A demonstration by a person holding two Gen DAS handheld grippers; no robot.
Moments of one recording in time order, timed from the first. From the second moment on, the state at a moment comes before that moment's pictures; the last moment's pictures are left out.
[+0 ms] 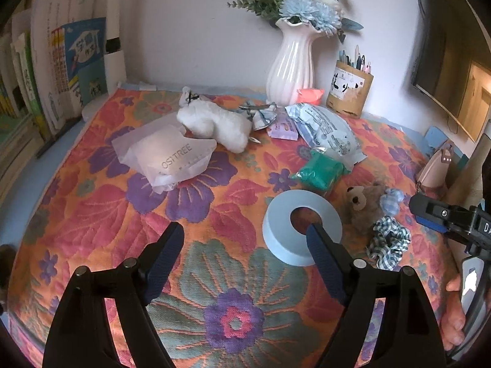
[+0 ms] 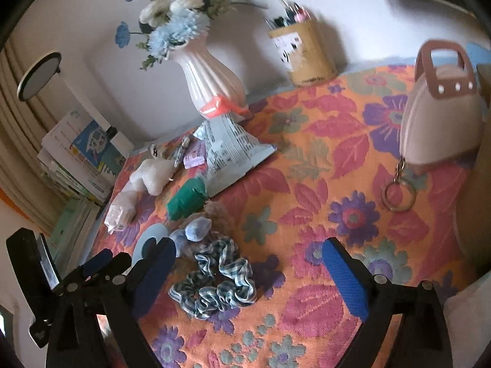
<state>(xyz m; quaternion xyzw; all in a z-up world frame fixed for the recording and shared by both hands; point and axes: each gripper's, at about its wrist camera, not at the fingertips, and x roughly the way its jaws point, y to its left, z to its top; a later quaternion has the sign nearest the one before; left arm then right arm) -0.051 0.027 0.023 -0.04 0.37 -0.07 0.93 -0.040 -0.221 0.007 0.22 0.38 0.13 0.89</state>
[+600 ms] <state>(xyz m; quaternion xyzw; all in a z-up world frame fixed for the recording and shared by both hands) -0.048 0.026 0.021 -0.03 0.38 -0.07 0.92 -0.036 -0.231 0.000 0.25 0.39 0.14 0.87</state>
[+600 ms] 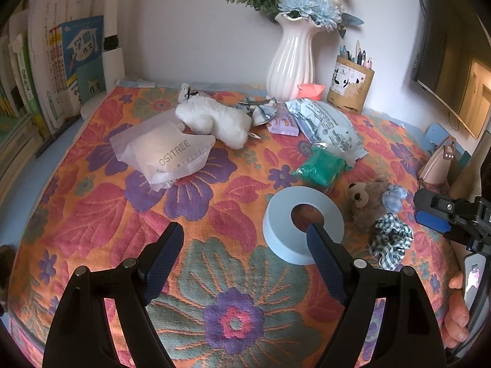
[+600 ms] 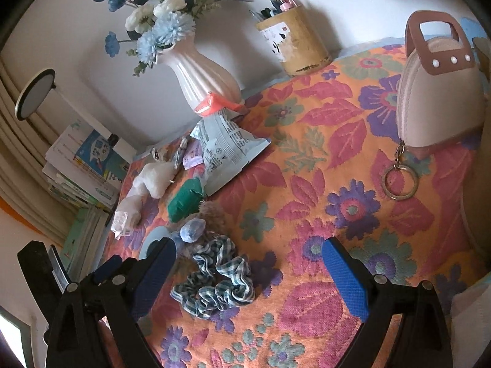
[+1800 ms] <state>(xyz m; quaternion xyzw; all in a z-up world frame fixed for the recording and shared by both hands) -0.026 -0.013 0.019 0.00 0.42 -0.11 0.90 -0.032 -0.184 0.004 0.11 0.42 0.10 0.89</state>
